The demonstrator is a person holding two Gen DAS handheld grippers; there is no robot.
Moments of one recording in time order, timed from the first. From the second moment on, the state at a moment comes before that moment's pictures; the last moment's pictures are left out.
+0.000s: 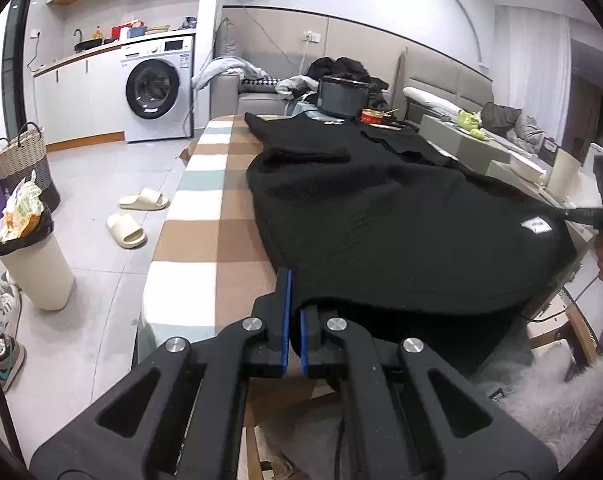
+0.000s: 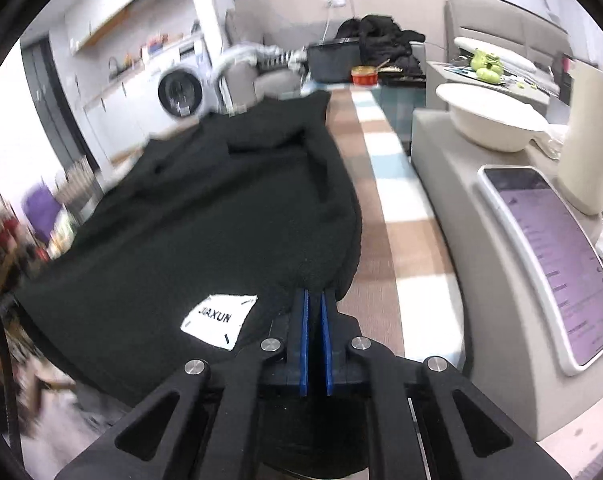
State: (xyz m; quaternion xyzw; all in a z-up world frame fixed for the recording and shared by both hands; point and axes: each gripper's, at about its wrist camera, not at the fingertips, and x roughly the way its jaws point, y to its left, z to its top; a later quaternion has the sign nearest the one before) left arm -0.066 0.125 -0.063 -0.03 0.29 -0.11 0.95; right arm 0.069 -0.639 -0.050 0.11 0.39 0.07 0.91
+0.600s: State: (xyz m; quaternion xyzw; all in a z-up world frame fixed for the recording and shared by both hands) left arm -0.080 0.081 -0.096 0.07 0.39 -0.25 0.88; right arm 0.079 -0.656 -0.070 0.11 0.45 0.02 0.89
